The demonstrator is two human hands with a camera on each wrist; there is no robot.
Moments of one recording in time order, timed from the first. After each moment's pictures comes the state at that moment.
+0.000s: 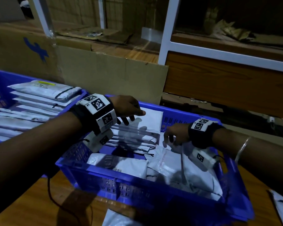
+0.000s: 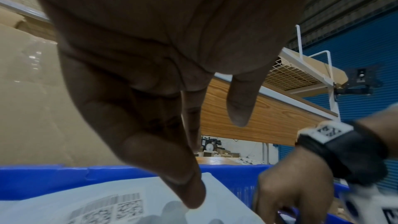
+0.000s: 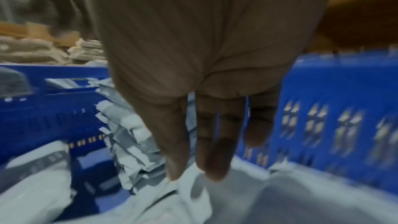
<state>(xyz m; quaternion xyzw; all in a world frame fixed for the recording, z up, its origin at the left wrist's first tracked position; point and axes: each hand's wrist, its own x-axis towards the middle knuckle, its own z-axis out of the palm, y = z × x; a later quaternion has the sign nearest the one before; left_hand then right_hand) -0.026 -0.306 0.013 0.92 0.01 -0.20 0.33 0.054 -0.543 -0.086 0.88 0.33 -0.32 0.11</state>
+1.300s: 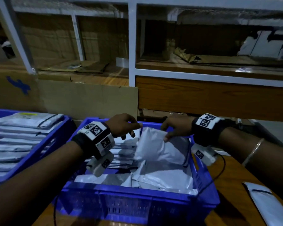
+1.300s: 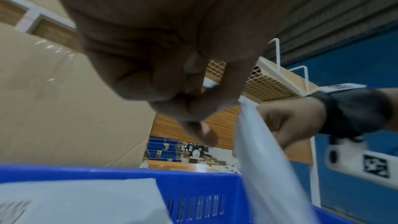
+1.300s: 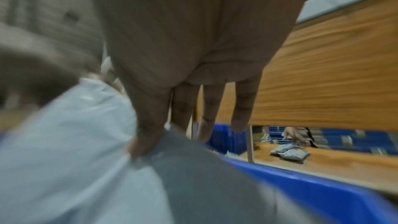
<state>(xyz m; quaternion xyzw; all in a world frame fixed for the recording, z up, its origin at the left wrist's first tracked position) -0.044 -0.365 0.018 0.92 -0.09 -0.10 0.36 0.006 -0.609 0.022 0.92 0.36 -0.14 -0.01</state>
